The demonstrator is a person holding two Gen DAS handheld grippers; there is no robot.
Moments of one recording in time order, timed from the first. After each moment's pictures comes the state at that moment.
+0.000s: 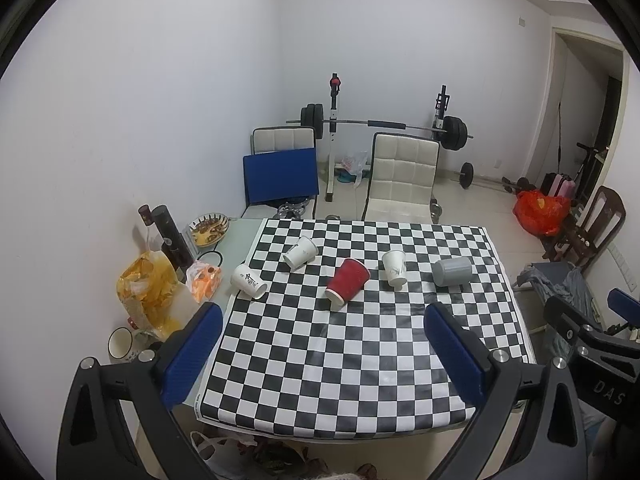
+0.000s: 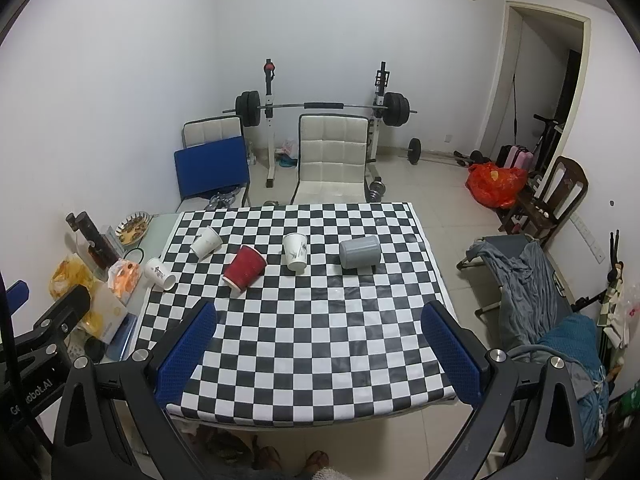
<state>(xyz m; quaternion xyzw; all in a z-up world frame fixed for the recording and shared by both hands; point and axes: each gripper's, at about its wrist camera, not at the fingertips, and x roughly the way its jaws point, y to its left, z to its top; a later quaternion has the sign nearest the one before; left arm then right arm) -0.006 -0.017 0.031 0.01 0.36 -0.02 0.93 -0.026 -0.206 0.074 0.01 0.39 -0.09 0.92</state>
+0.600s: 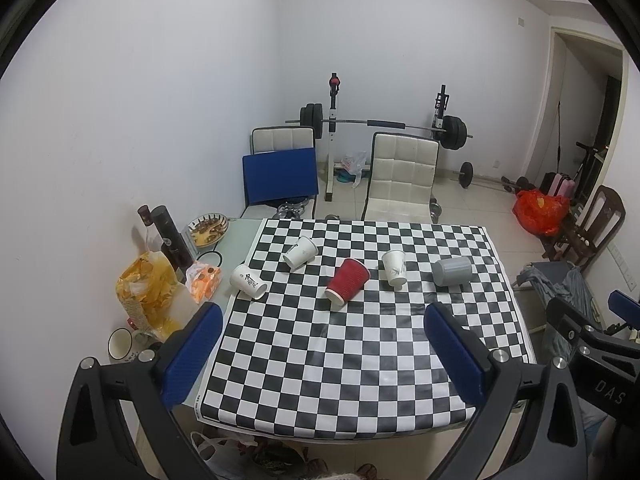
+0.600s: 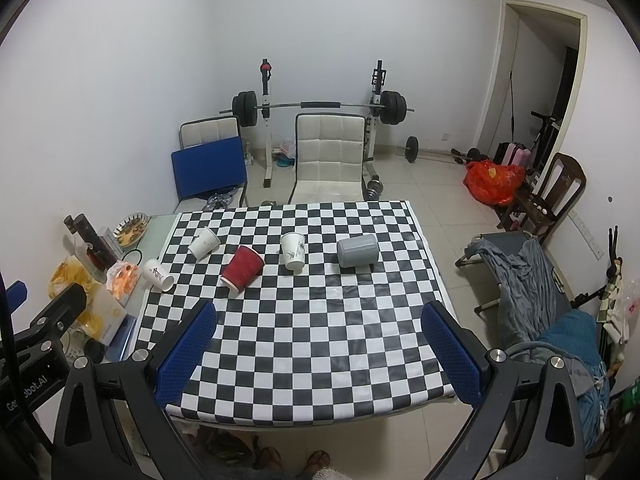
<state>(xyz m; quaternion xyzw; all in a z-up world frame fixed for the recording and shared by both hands) -0.008 -0.015 0.030 0.01 0.36 -0.03 0.93 -0.030 -0.208 0.074 0.02 0.39 -0.09 0.92</state>
